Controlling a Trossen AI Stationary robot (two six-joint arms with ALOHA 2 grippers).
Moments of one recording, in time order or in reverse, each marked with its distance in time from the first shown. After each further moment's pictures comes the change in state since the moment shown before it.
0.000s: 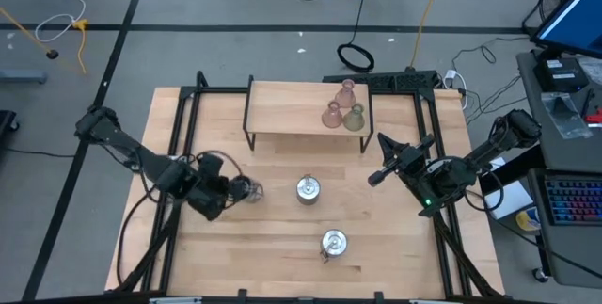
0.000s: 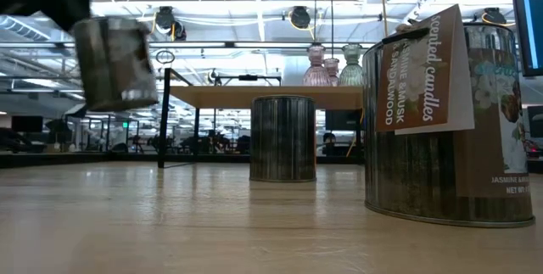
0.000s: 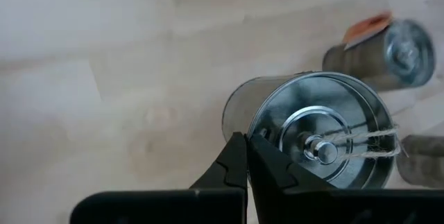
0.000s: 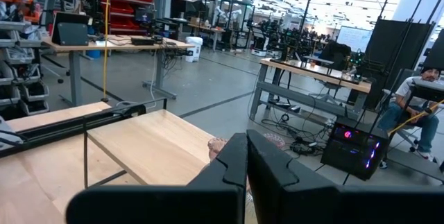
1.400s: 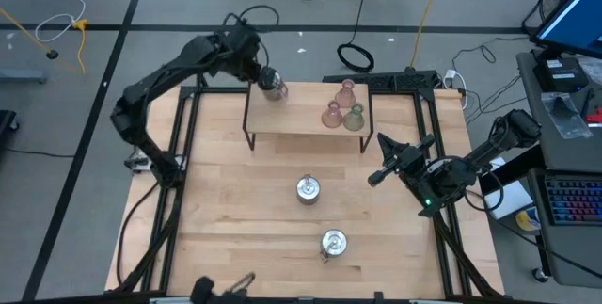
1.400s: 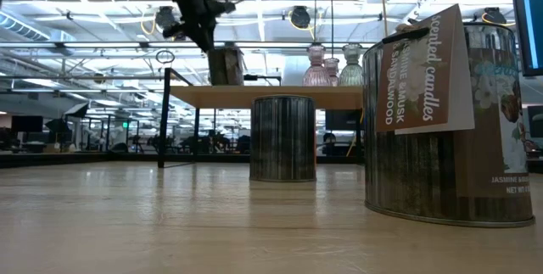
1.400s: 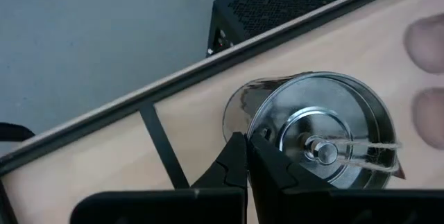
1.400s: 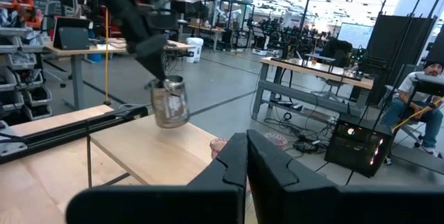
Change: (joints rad) left arm 1.224 0.425 0.729 0.058 0.403 1.379; right arm 0.000 0.000 0.000 0.000 0.000 0.027
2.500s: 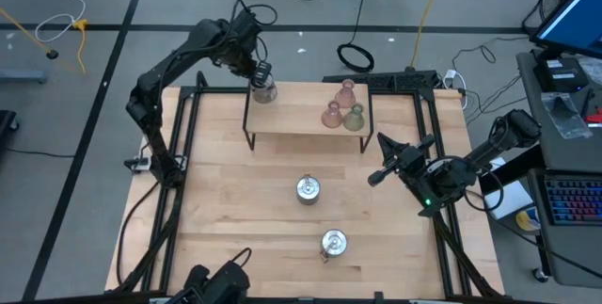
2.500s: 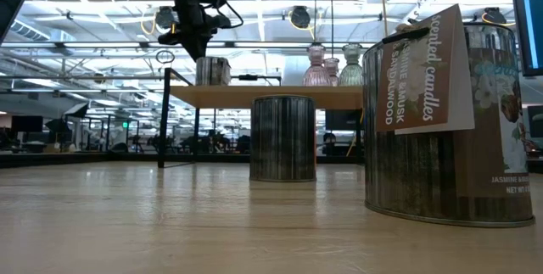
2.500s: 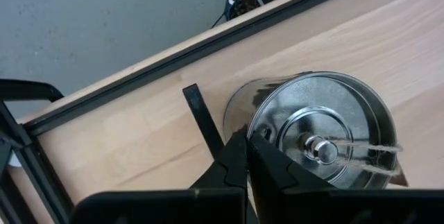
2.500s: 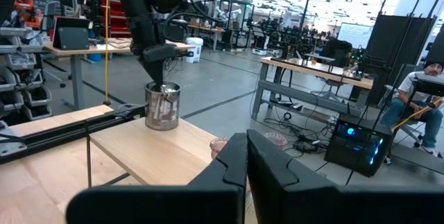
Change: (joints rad) left arm 0.102 0.158 0.197 -0.258 0.069 0.053; right arm -0.002 0.000 0.000 0.000 0.000 0.000
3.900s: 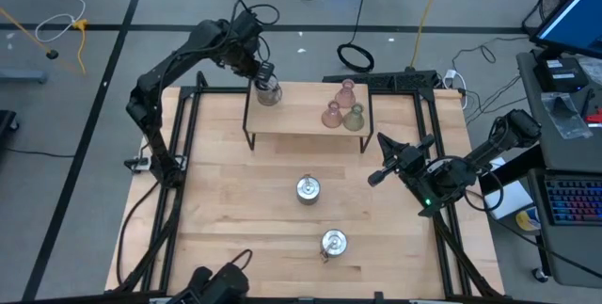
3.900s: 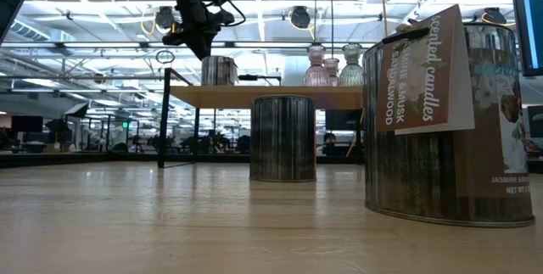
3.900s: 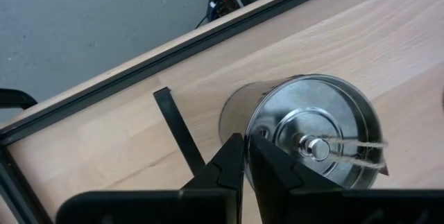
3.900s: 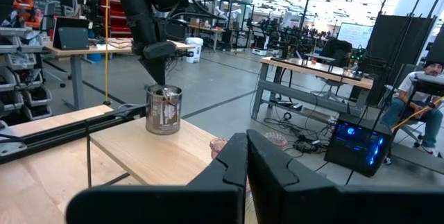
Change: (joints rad) left arm -0.014 -0.002 0.000 0.028 0.051 -0.004; right arm 0.000 0.000 0.000 0.000 0.000 0.000
